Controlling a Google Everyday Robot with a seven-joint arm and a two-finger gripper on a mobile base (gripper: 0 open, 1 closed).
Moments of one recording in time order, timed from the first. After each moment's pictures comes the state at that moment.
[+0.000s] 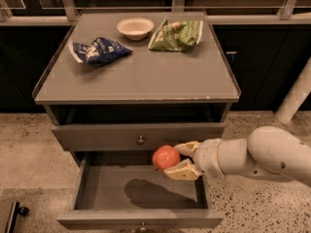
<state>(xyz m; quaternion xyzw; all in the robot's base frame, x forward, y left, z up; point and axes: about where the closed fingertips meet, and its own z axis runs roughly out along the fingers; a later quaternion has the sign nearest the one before) 0.448 -0.073 0.692 -0.48 0.76 0.24 0.37</state>
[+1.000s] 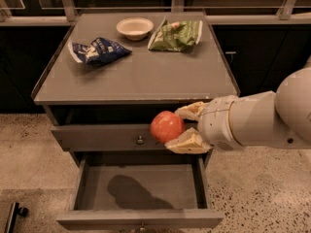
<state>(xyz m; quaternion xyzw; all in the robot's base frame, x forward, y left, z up) 0.430 -0.067 0.861 -0.56 0.72 0.11 0.40</state>
